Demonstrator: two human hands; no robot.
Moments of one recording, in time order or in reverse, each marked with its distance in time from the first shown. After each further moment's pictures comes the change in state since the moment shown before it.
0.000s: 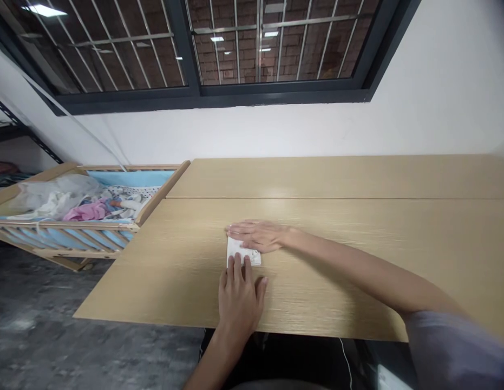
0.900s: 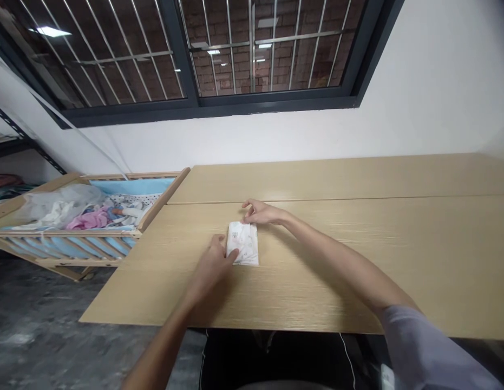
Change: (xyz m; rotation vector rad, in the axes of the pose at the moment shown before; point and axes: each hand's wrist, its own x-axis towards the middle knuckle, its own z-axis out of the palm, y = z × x) left_hand 0.075 -0.064 -0.047 -0.497 -0.227 -0.277; right_hand 0.018 0.002 -0.045 0.589 0.371 0.674
